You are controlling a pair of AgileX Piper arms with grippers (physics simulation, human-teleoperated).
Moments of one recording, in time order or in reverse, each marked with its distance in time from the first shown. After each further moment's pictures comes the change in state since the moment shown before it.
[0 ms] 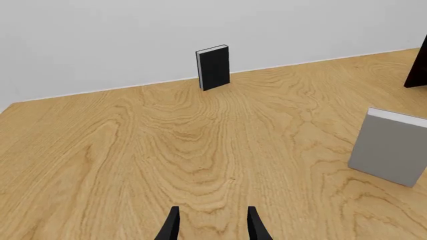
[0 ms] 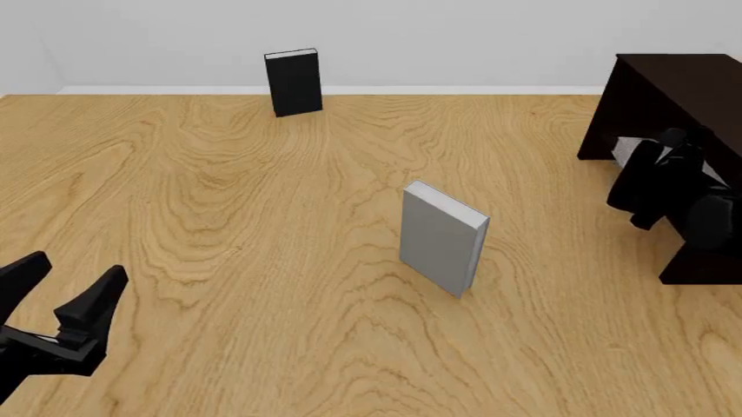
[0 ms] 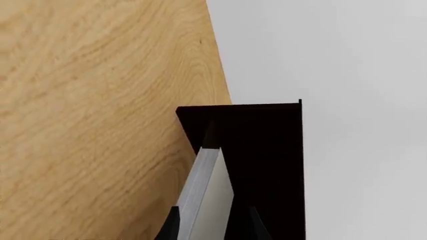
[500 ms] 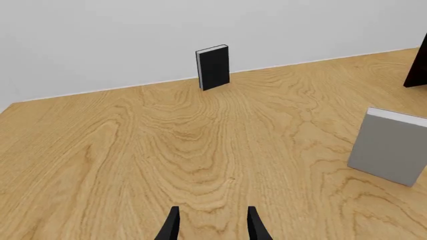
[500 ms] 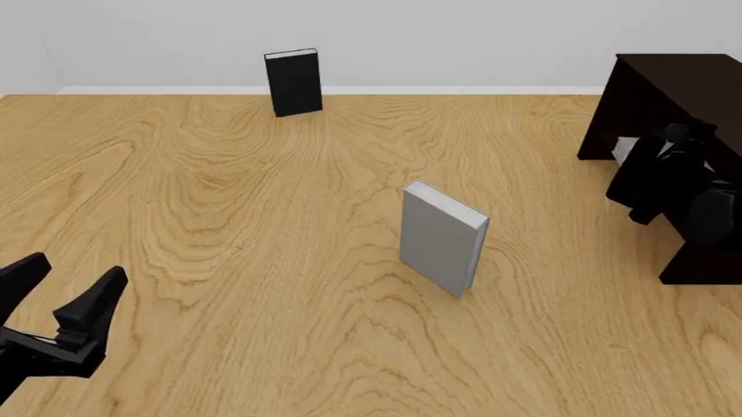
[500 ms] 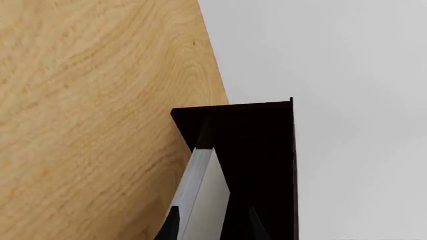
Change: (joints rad) left arm -0.001 -0.013 0.000 0.014 0.000; right arm 0.020 -0.032 0.001 0.025 0.007
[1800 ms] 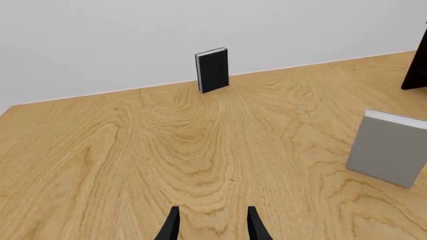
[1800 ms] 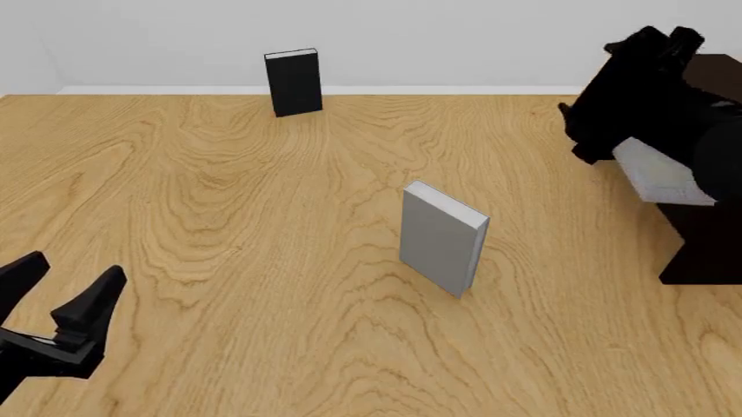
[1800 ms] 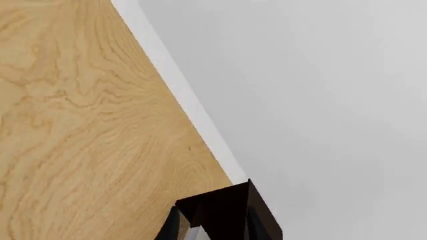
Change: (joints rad) left arm -0.004 -0.015 0.000 0.003 -0.002; right arm 0.321 -0.421 -0.033 0.341 0.318
